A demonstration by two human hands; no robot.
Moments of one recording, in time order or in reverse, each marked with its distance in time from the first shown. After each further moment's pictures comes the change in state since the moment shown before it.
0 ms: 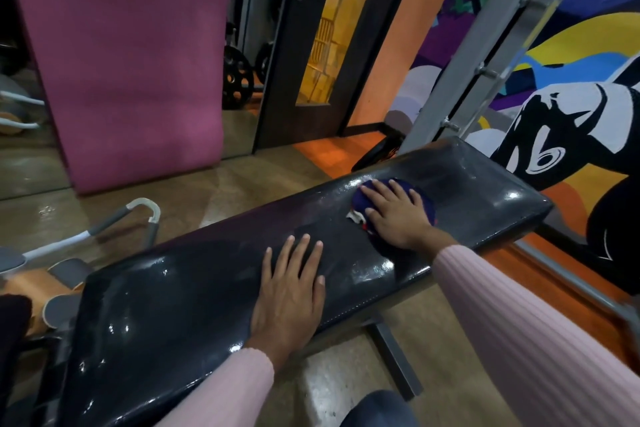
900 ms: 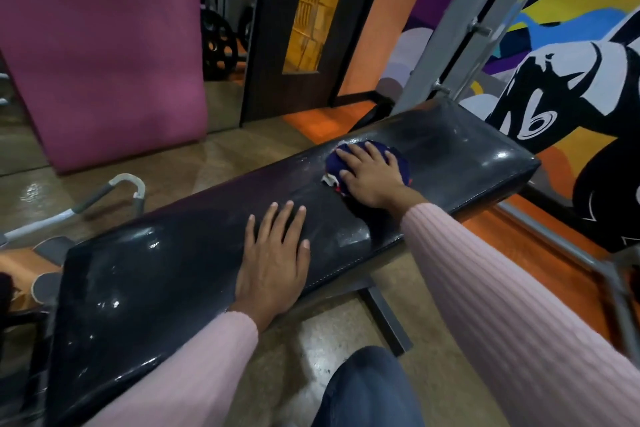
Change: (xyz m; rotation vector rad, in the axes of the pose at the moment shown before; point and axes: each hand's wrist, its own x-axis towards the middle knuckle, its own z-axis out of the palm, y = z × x) left_hand 0.001 -0.002 0.004 -0.010 0.007 0.007; right_hand 0.013 -0.016 0.006 0.039 0.008 0.007
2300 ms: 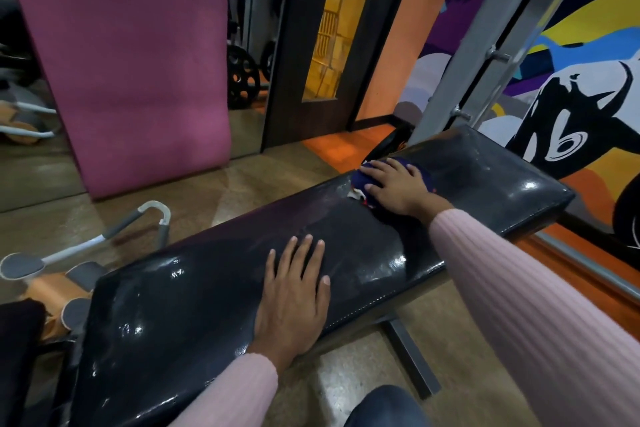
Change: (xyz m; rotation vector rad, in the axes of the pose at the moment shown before) left_hand 0.000 -0.002 0.002 -0.031 0.009 -0.012; right_hand 0.042 0.027 -0.017 0.008 0.002 -0.039
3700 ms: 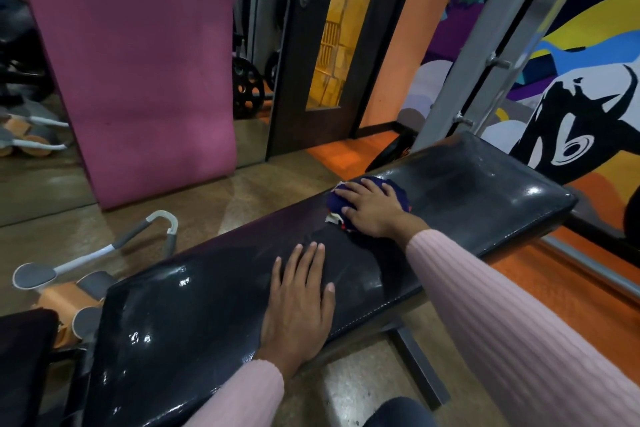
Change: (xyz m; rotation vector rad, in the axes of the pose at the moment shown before) left_hand -0.001 0.002 -0.002 -0.012 0.021 -0.006; right_hand -0.016 -0.053 0.009 0.019 -0.100 -0.086
